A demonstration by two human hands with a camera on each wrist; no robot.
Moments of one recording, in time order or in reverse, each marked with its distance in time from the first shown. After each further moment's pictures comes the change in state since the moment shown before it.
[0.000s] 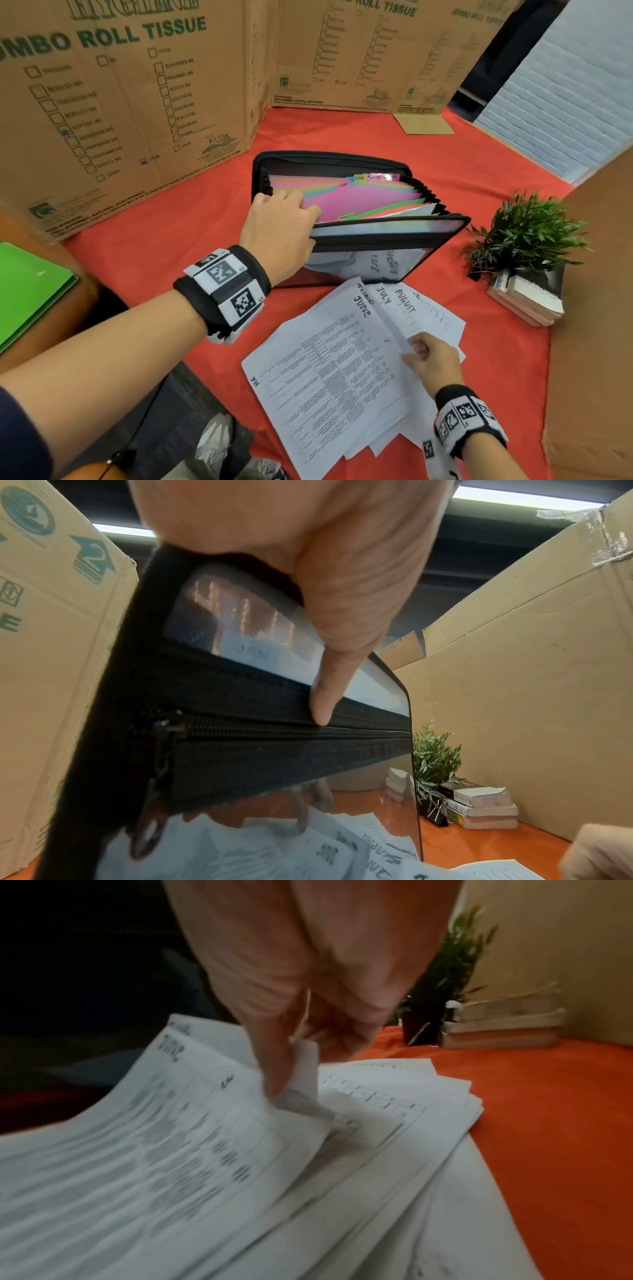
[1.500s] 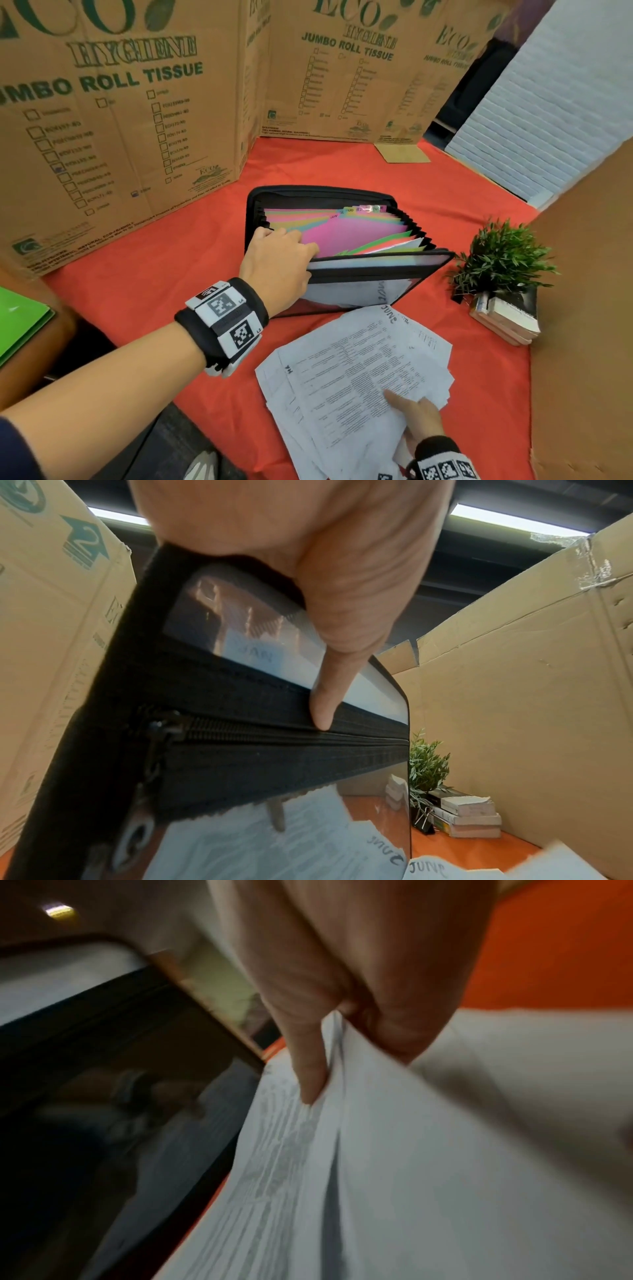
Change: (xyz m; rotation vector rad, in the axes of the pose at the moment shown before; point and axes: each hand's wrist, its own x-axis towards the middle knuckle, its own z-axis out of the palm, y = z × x) left_hand 0.007 -0.008 -0.003 -0.007 -0.039 0.073; right_hand -0.041 -0.021 0.023 0.991 -0.018 0.640
